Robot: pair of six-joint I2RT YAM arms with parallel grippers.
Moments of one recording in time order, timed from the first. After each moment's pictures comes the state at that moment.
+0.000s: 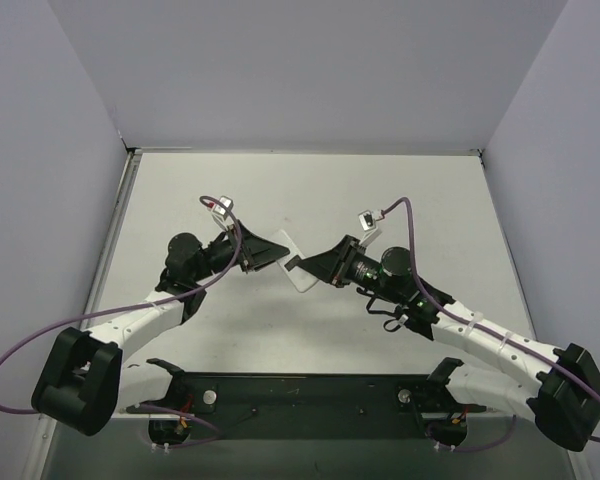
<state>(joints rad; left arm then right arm) -0.41 1.19 0.50 0.77 0.73 -1.31 0.78 1.03 0.56 0.41 -0.19 0.97</state>
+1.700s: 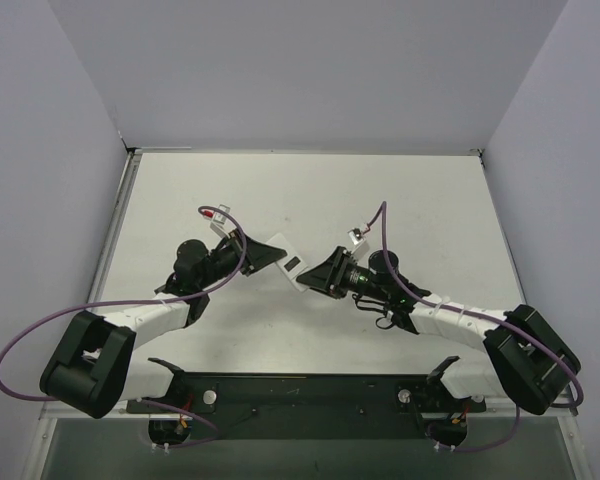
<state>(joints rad) -0.41 1.29 0.42 0.86 0.56 -1.14 0.69 1.30 0.42 0.64 -0.39 1.17</state>
